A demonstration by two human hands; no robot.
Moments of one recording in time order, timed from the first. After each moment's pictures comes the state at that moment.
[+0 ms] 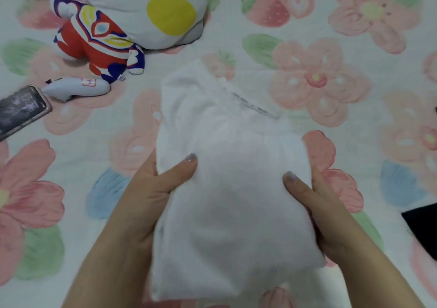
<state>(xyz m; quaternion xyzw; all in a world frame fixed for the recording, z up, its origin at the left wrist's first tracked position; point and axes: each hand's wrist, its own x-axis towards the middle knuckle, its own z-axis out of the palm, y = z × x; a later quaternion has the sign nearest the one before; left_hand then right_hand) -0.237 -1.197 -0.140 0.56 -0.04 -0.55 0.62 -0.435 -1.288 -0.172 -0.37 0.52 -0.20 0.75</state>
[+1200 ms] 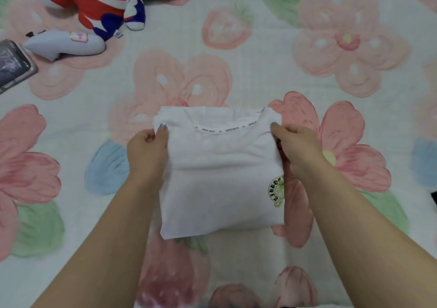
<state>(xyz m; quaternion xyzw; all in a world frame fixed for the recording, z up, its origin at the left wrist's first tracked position) -0.176 -1.193 -0.281 0.84 -0.06 -0.29 0.45 -0.370 -1.325 -0.267 -0.42 0.66 -0.19 0.59</state>
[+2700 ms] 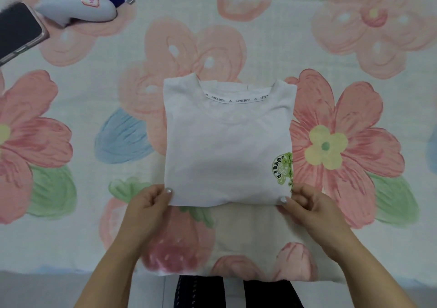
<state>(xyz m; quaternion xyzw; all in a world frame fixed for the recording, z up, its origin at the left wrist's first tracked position) -0.229 -1.065 -0.267 0.83 -0.12 -0.43 0.33 -0.462 -1.214 -0.262 -0.45 0.56 -0.06 0.69</state>
